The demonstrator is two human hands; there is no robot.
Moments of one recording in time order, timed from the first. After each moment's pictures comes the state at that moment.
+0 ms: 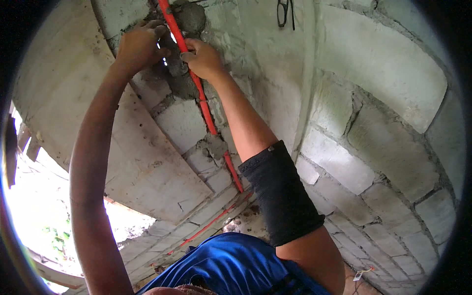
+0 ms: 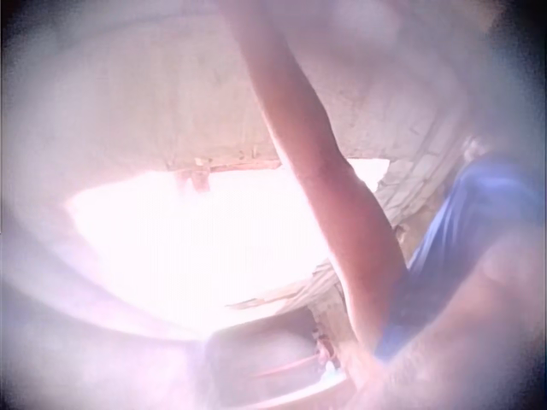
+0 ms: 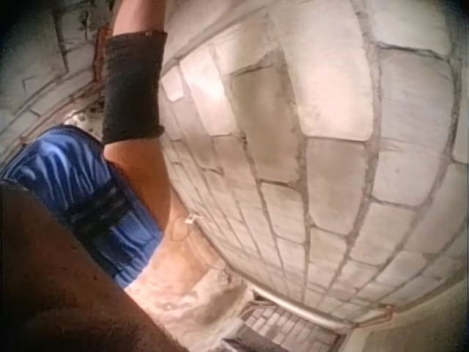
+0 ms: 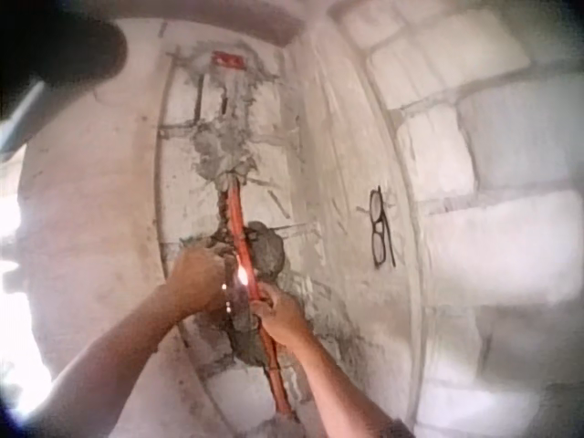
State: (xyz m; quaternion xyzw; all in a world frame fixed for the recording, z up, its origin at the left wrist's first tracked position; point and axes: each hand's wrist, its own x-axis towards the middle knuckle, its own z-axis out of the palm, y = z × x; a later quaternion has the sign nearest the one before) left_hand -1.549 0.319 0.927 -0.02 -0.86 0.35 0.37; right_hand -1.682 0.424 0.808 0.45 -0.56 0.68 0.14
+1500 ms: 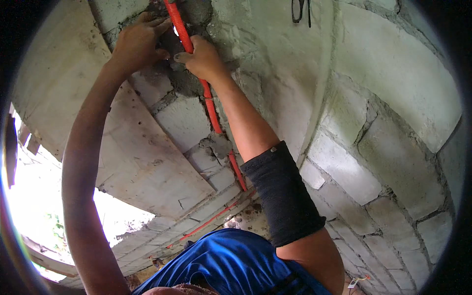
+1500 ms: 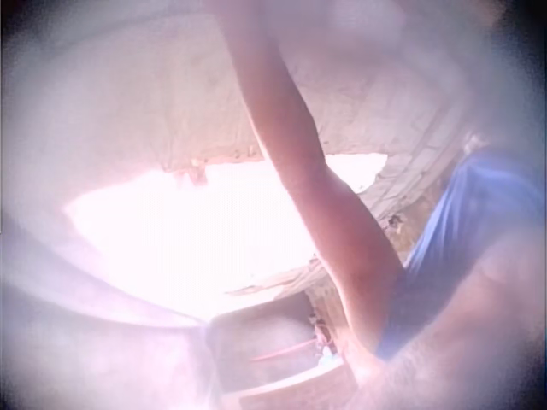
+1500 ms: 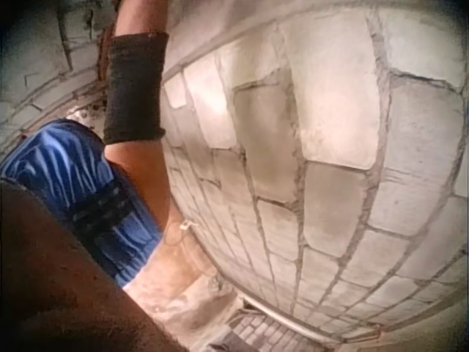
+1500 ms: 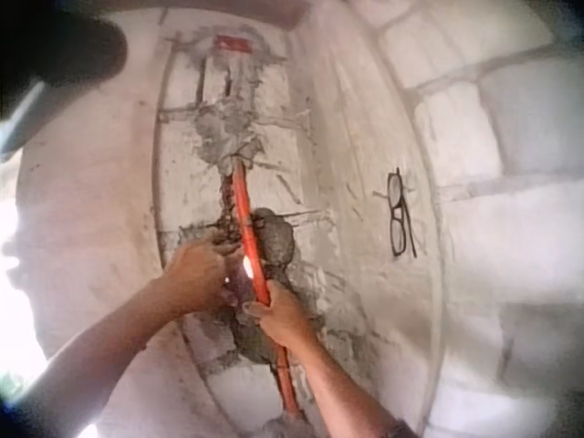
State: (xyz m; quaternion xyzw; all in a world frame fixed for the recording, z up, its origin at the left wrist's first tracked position) left_hand -1.546 0.312 0.920 -0.03 -0.84 0.40 0.36; right_hand -1.667 0.422 0.815 0.43 -0.68 0.58 0.12
